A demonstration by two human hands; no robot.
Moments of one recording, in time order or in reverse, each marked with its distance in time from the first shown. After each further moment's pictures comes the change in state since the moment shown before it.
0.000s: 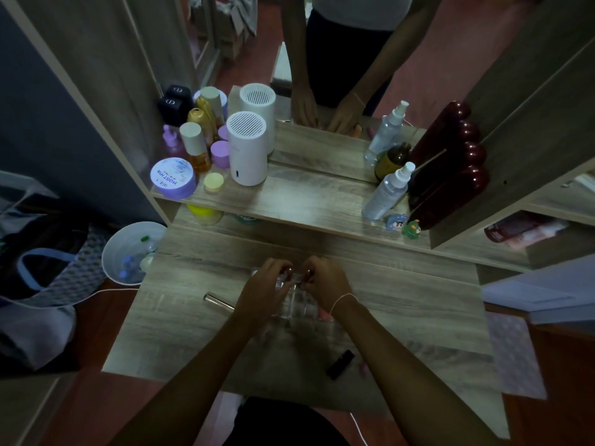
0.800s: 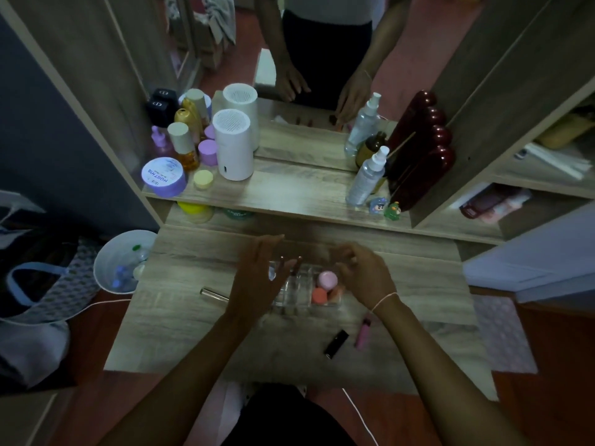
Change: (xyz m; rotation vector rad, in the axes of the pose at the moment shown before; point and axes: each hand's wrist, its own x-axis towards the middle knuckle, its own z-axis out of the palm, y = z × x) left_hand -0.020 0.040 -0.031 -0.049 0.212 0.187; right_hand -0.058 0.041 -0.050 0.039 0.268 0.045
